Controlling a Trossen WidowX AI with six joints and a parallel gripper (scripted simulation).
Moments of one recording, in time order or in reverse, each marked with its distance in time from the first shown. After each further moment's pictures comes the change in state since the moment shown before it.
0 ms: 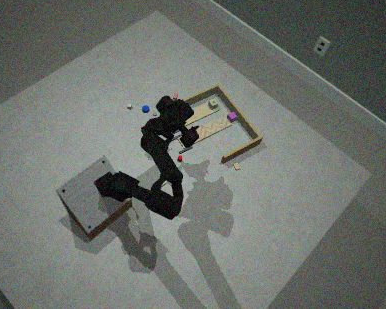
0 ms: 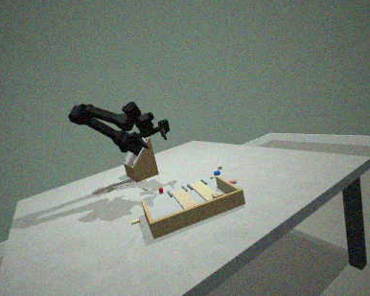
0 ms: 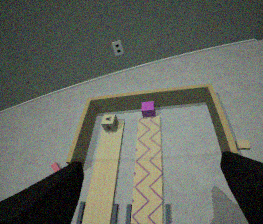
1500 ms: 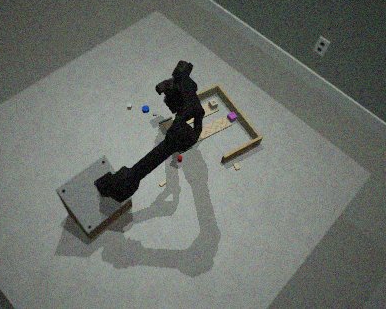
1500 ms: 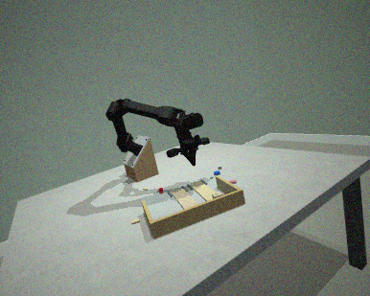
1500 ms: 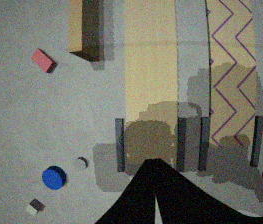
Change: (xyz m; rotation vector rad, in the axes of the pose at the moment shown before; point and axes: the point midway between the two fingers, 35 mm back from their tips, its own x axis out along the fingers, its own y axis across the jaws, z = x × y) arm 0.116 0.108 -0.086 0.003 0.877 -0.098
